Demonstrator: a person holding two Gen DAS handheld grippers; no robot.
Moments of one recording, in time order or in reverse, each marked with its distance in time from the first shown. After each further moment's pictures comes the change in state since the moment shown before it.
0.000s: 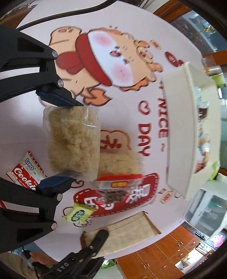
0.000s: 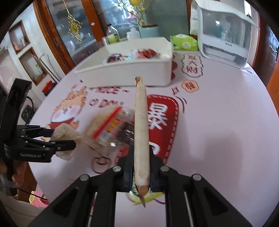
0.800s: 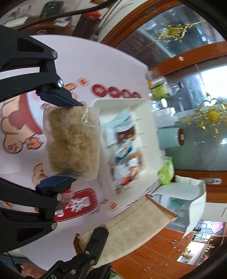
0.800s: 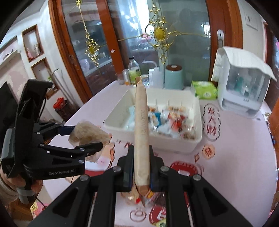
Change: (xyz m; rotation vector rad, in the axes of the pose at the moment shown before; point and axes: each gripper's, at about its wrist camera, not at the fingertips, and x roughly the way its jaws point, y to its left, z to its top) left arm -0.092 0.000 0.120 0.153 -0.265 0.167; right arm -0.041 0.074 0.144 -0.078 -0.166 0.010
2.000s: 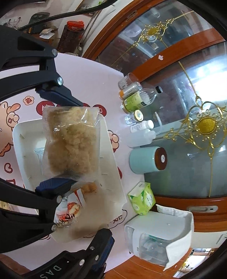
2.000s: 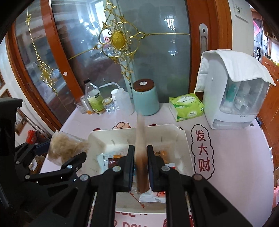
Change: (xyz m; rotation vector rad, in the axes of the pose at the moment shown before) left arm 0.100 0.036 0.149 0.011 0.001 0.115; right arm 0.122 -0.050 0.132 0.218 0.015 -0.203
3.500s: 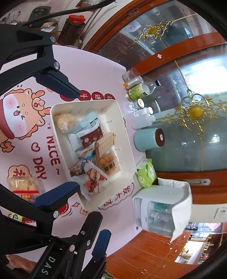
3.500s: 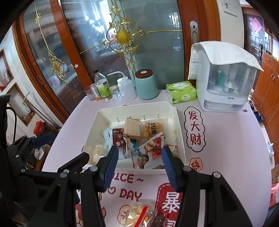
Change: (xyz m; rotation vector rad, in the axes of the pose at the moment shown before) left arm -0.105 -0.035 -0.076 0.020 -0.079 -0.097; right arm -0.094 -0.029 -0.070 -0.003 0.014 0.068
